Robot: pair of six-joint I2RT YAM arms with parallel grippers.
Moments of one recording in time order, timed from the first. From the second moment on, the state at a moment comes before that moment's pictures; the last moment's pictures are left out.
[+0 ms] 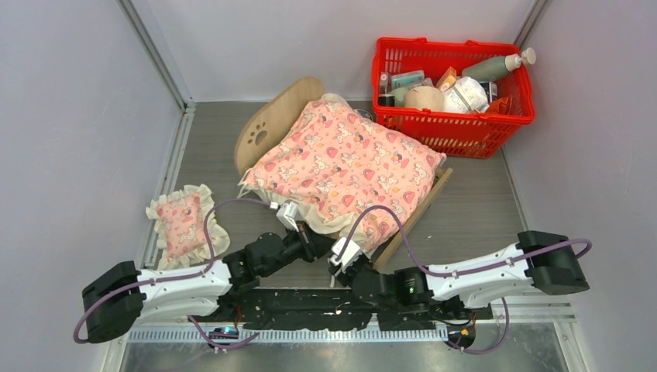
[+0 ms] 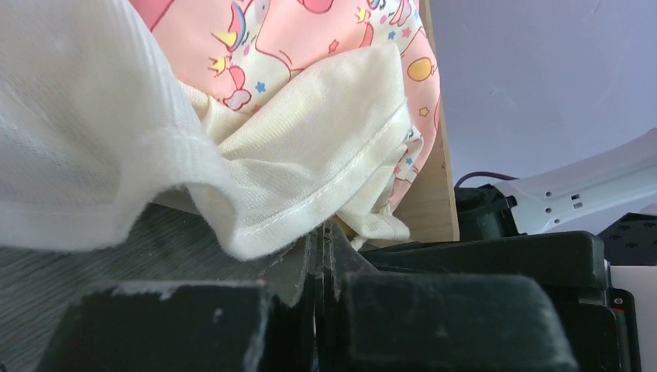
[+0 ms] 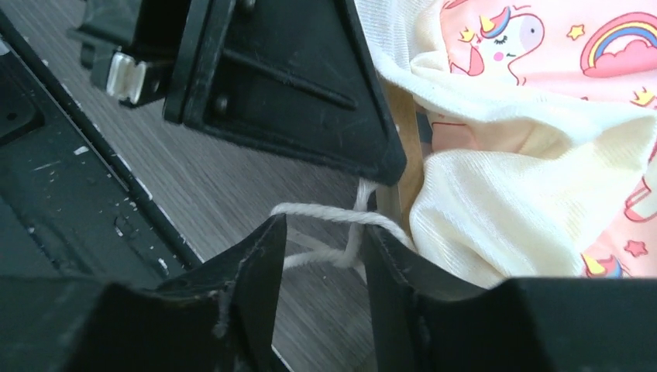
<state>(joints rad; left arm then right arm) -1.10 0.94 0.22 0.54 -0.16 -0.96 1.59 1.19 0.49 0.22 0.80 0.19</state>
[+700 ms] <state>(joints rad) -1.10 0.88 0.22 0.50 -0.18 -0.93 1.77 1.72 1.06 -0.77 1.04 1.29</state>
